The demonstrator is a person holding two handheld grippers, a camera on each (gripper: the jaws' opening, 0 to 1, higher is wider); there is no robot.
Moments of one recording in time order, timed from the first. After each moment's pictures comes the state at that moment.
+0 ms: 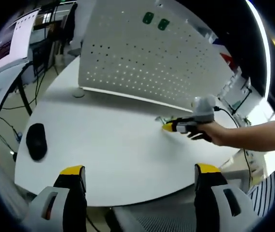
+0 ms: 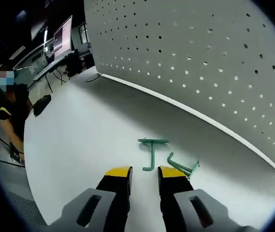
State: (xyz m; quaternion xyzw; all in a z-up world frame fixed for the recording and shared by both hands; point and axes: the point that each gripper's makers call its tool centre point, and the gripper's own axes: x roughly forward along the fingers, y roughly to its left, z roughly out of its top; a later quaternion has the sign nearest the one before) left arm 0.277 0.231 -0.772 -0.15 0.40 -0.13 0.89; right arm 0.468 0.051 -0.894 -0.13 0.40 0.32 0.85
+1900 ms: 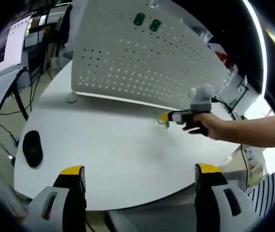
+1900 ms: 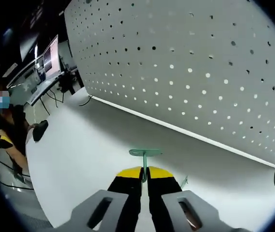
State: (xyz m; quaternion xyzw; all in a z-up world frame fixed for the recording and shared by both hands) left arm 0.284 0.216 -0.759 -0.15 0.39 -0.15 0.90; right arm 0.490 0.054 -0.851 -0.07 0.38 0.28 0.88
